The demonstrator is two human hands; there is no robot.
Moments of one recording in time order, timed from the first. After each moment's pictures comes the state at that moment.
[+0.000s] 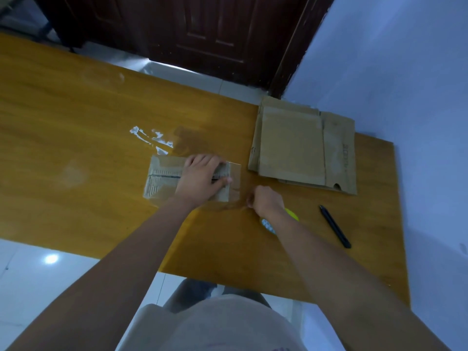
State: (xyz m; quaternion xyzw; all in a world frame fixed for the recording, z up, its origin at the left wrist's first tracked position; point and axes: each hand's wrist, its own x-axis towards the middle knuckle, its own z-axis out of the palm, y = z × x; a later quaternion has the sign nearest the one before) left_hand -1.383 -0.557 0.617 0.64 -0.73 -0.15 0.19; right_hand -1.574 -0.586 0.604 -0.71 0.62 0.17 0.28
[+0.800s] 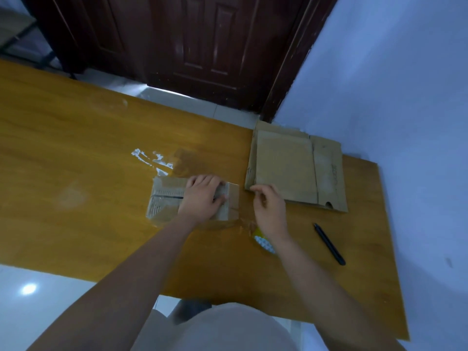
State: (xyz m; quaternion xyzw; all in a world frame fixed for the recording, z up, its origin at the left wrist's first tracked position) left_hand -1.384 -0.559 0.619 0.64 -0.73 -0.15 0.19; right_hand -1.568 -0.562 0.656 -0.68 0.61 -0.27 0.30
